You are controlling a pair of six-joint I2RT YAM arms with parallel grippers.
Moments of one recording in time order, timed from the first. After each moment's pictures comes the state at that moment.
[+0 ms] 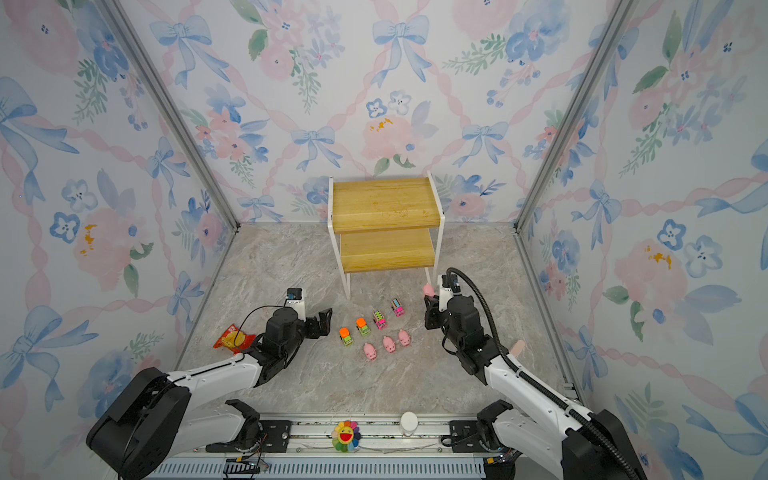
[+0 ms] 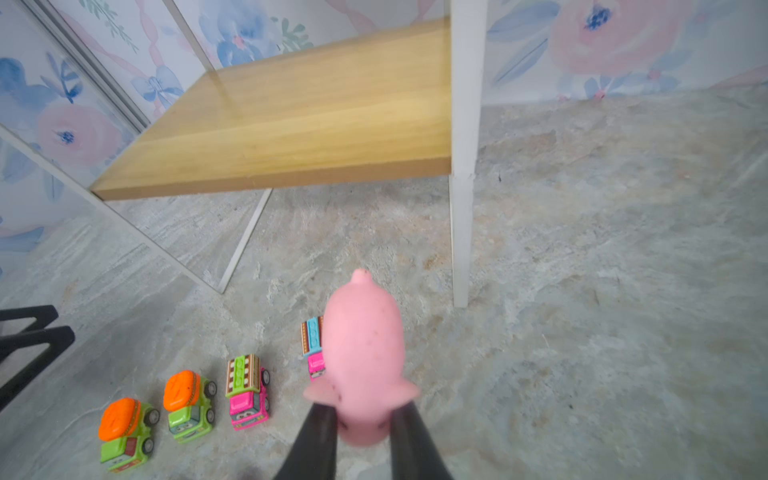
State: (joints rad) left arm -0.49 1.22 0.30 0.45 -0.19 -0.34; right arm 0.48 1.00 0.49 0.13 0.10 0.28
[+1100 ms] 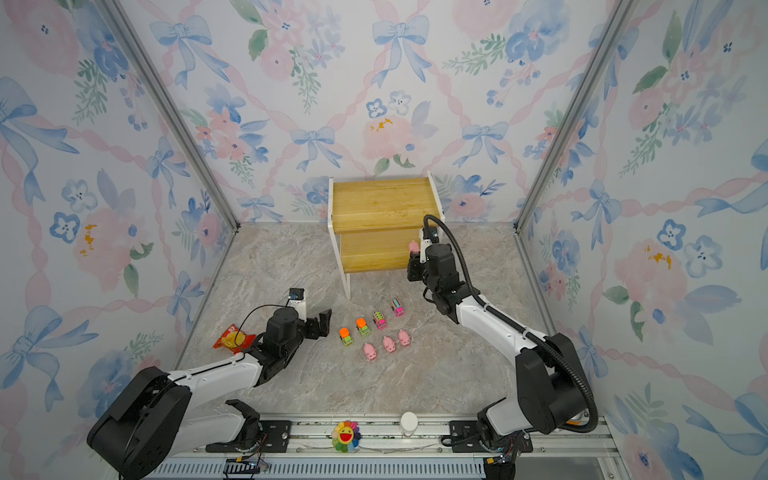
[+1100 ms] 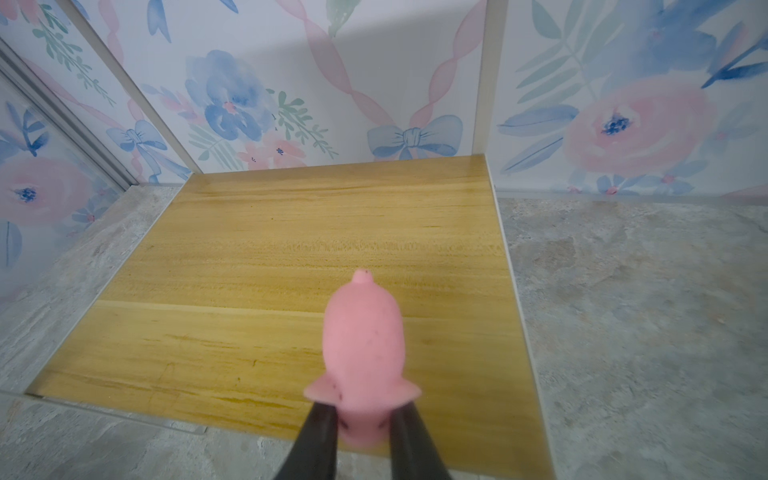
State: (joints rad) left arm -0.49 1.23 0.31 0.44 -0.21 -0.27; right arm 0.46 1.47 0.98 0.11 0.14 0.24
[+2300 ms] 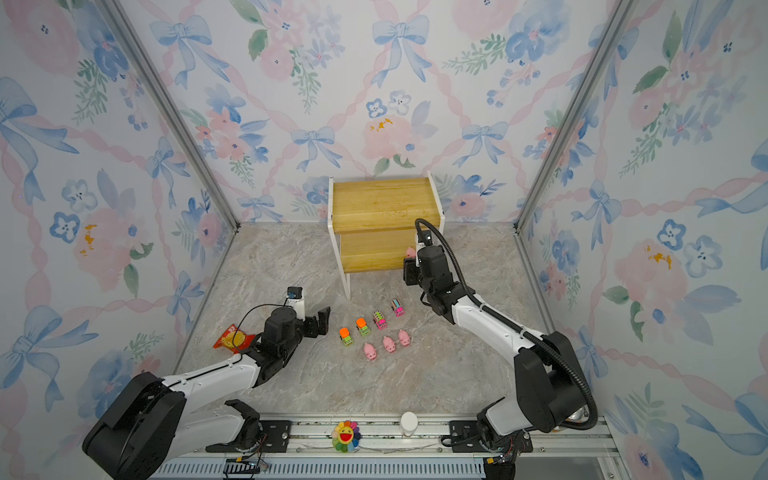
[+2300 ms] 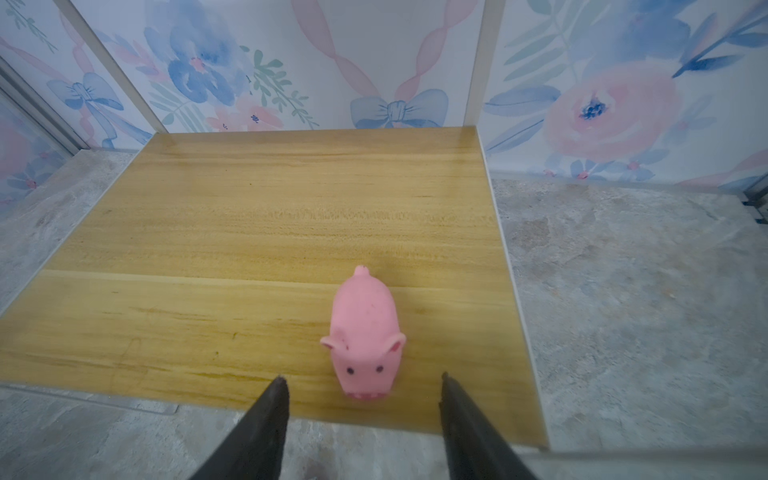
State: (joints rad) left arm -0.49 1.19 0.31 0.42 -0.22 -0.26; right arm 0.51 1.46 1.00 0.00 0.23 0.20
